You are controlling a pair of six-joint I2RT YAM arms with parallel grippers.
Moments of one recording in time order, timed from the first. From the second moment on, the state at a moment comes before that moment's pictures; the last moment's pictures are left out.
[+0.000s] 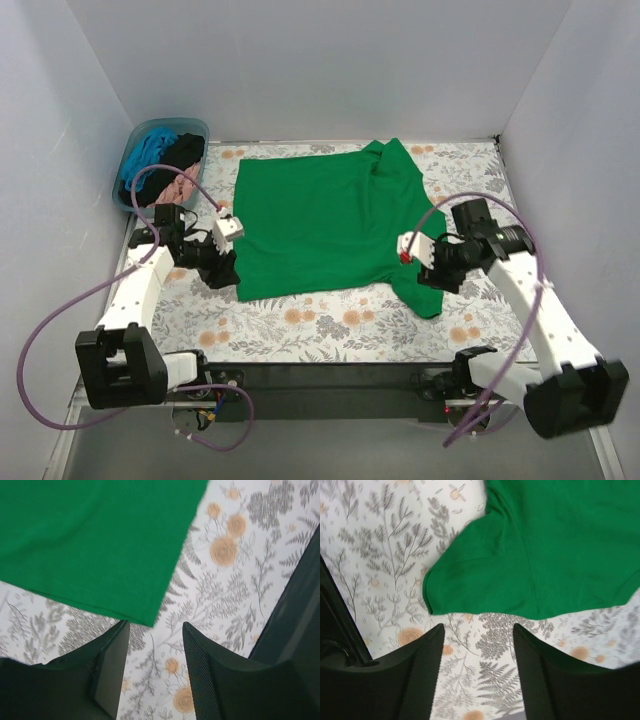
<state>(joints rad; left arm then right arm) 0.07 1.18 0.87 -0.99 0.75 0.98 0.25 0.97 0.96 -1.16 -0.38 -1.24</state>
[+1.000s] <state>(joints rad) 0.01 1.39 0.93 -0.63 0.85 0.55 0.24 1.78 1.12 -0.97 -0.46 -0.57</state>
